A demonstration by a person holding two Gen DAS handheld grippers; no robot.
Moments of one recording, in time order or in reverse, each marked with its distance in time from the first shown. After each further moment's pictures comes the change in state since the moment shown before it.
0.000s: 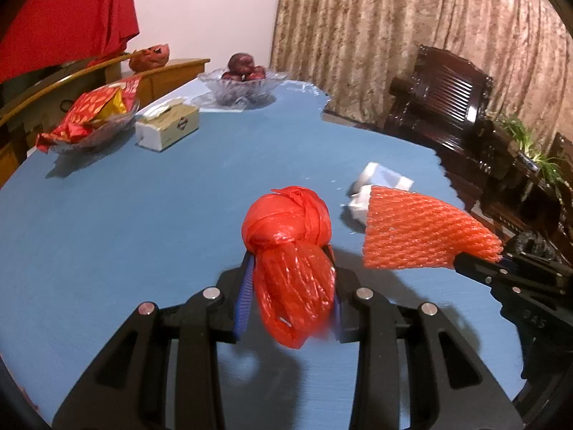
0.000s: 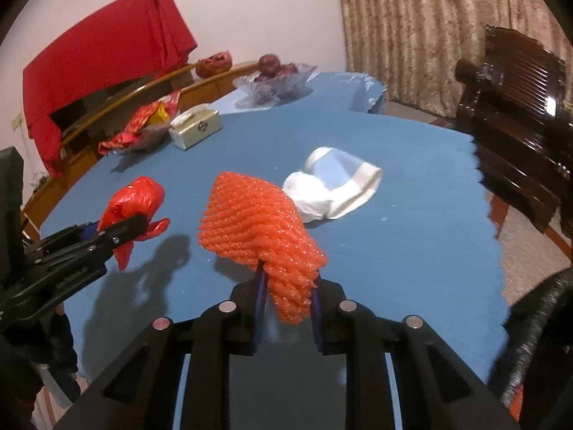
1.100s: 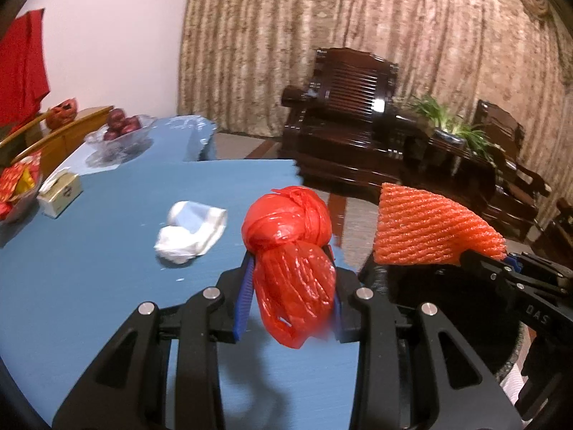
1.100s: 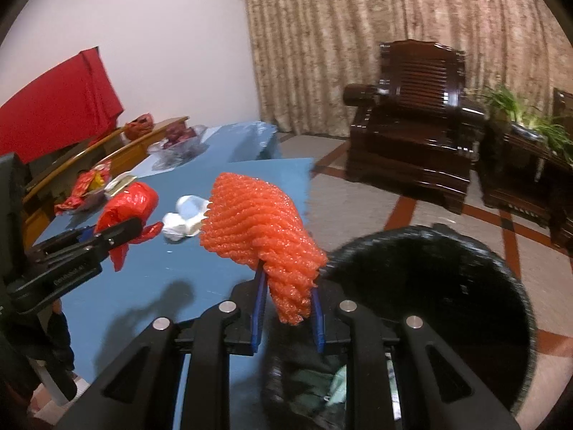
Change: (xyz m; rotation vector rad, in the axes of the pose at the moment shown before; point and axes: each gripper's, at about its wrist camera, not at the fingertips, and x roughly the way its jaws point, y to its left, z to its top) left arm -0.047 -0.203 -0.005 0.212 -0.077 -0.266; right arm -0.172 -0.132 -0.056 0.180 -0.179 -0.273
